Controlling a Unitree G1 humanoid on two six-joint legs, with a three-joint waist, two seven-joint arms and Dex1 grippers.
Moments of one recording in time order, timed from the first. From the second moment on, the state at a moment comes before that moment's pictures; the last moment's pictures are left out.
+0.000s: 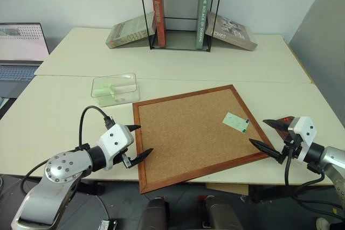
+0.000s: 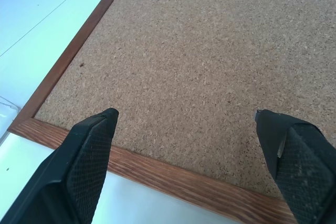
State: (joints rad) left arm 0.15 0.77 0.11 -0.55 -0.23 0.40 -0.78; right arm 0.11 -0.73 -0.25 -0.26 0.42 0.25 0.90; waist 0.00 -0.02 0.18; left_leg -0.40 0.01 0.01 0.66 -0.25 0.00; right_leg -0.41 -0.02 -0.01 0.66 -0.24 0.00
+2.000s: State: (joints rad) left arm -0.36 0.49 -0.28 -0.18 -0.14 0.35 -0.85; right arm 0.09 -0.66 -0.20 -0.30 0.41 0.24 0.84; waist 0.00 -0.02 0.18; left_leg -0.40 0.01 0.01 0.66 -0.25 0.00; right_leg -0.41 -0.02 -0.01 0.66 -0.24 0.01
